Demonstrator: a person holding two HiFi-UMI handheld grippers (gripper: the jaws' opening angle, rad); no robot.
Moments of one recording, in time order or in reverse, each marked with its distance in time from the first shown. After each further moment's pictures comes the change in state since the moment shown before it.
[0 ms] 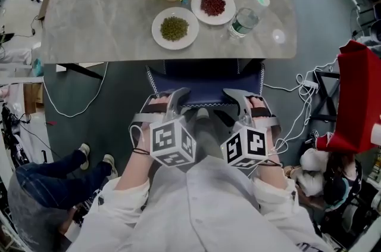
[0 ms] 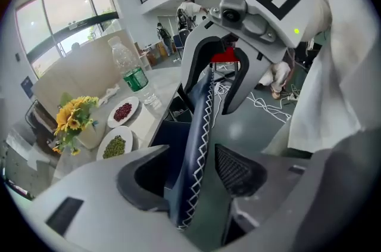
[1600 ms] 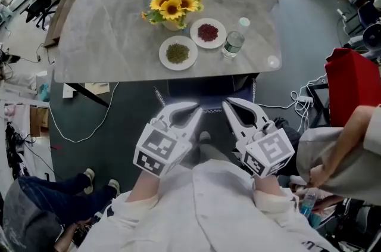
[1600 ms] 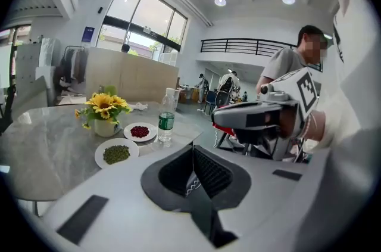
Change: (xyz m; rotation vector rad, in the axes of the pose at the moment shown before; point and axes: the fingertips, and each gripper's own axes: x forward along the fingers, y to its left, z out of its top) left arm -0.119 0.036 0.066 -0.605 -0.535 0.022; right arm -0.134 -0.068 0.081 0.815 -0.648 -0.193
